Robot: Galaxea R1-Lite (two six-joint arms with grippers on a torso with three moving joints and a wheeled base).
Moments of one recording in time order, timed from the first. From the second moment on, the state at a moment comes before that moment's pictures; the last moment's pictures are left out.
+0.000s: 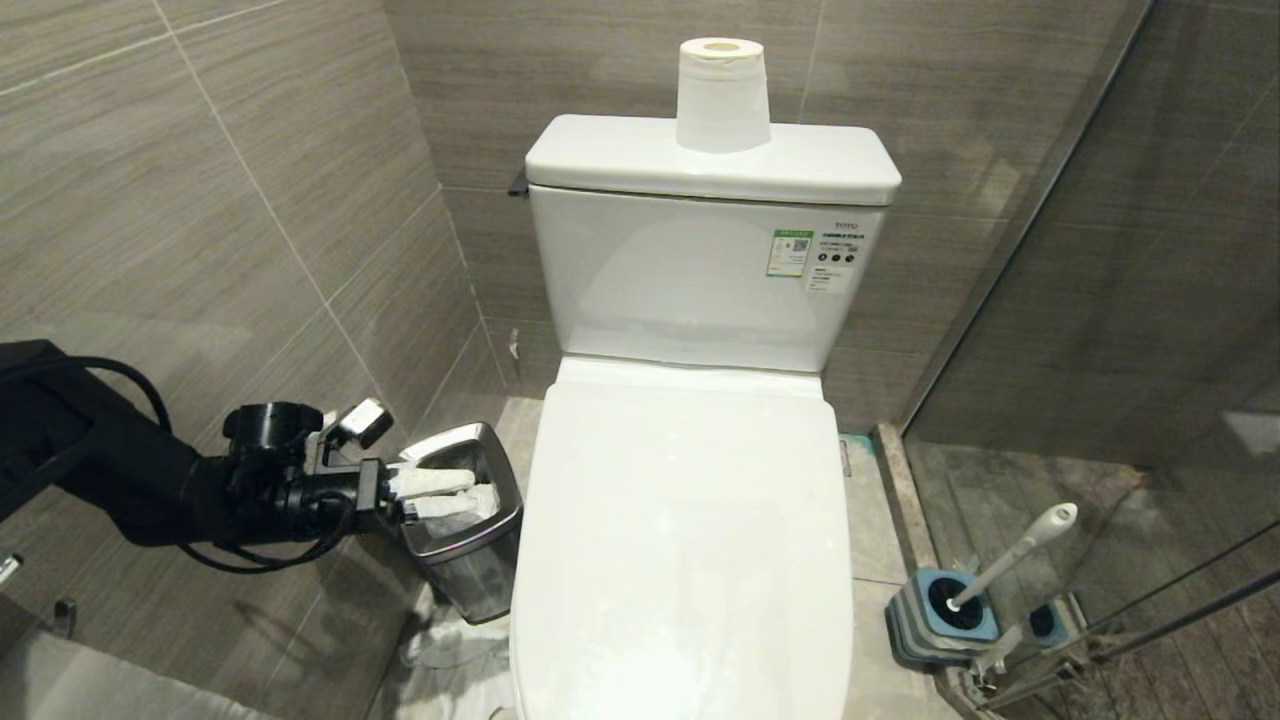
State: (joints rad) left arm 0.10 2.19 -1.06 -0.29 -1.39 -0.15; right arm 0.00 0.00 0.00 0.00 -0.02 0.06
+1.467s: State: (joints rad) left arm 0.13 2.16 -0.70 -0.43 -1.41 -0.01; right arm 0.00 0.00 0.00 0.00 -0.02 0.06
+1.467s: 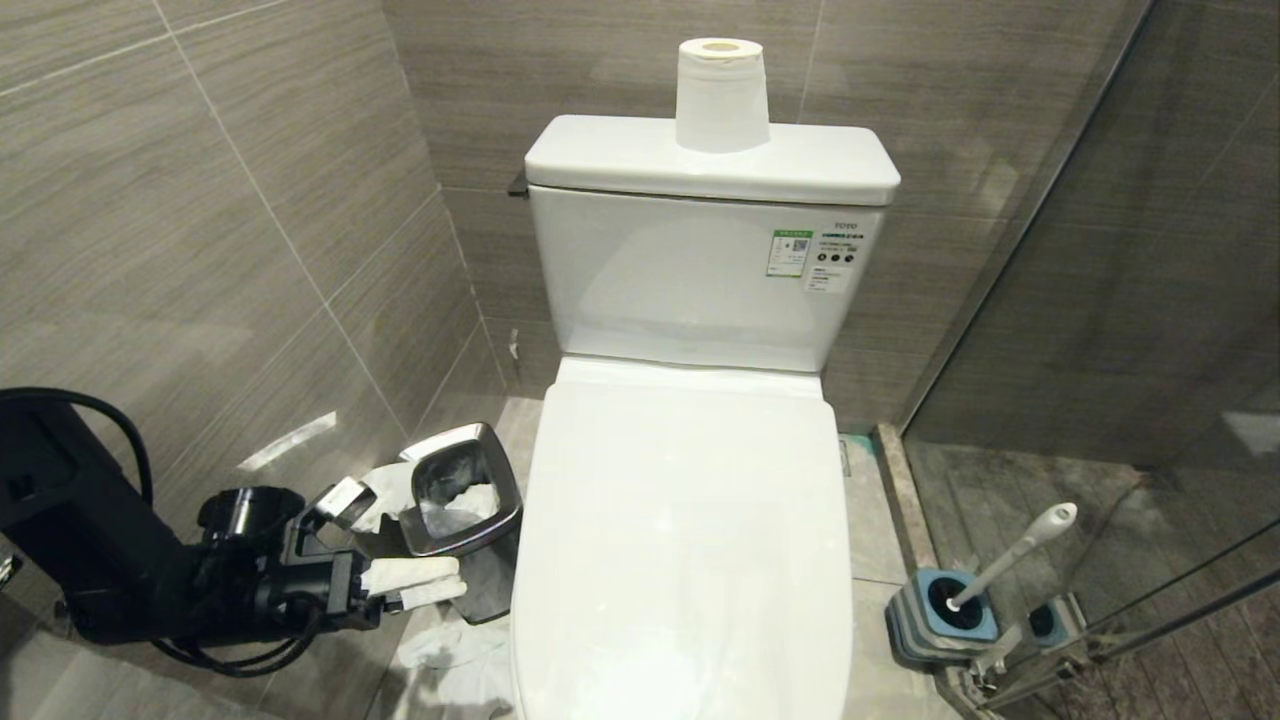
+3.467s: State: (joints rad) left arm -0.02 2.07 -0.41 -0.53 -1.21 0.04; right arm 0.00 0.00 0.00 0.00 -0.02 0.06
